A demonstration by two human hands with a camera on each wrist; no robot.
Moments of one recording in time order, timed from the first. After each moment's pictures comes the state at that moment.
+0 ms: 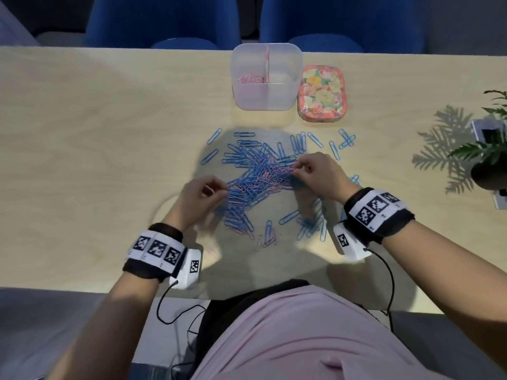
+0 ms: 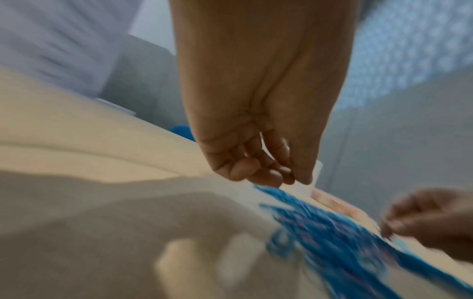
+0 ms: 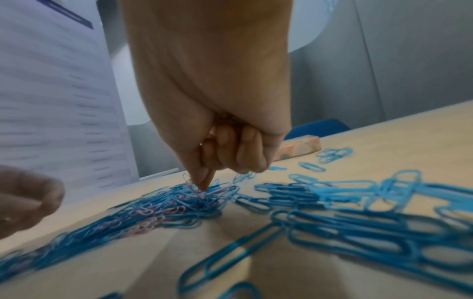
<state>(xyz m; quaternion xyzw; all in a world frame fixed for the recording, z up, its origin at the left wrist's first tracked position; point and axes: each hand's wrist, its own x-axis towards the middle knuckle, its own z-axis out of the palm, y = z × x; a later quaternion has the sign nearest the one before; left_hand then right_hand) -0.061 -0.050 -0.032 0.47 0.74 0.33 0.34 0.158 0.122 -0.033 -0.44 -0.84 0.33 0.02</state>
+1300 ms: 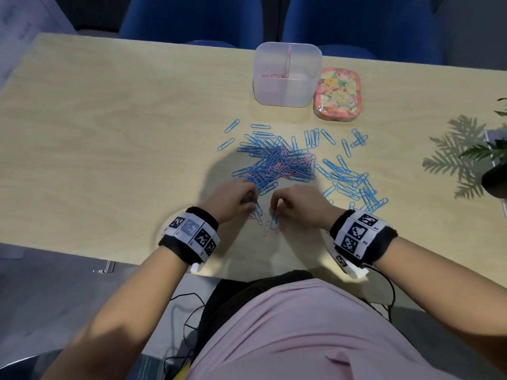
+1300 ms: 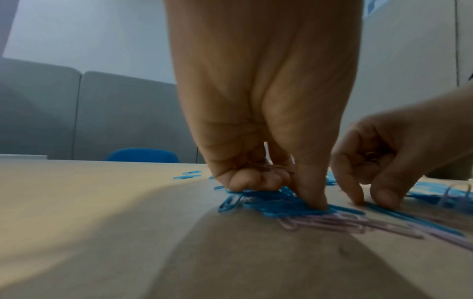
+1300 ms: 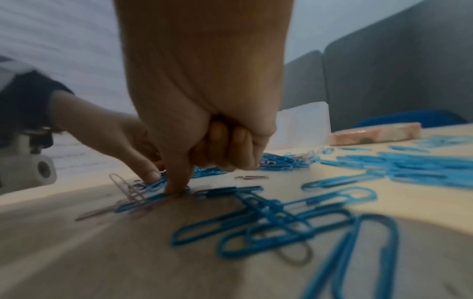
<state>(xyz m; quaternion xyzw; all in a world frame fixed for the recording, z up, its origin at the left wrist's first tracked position) -0.021 -0.056 -0.037 0.62 0.71 0.10 0.31 0.148 0.046 -0.034 -0.25 -0.93 0.26 -0.11</state>
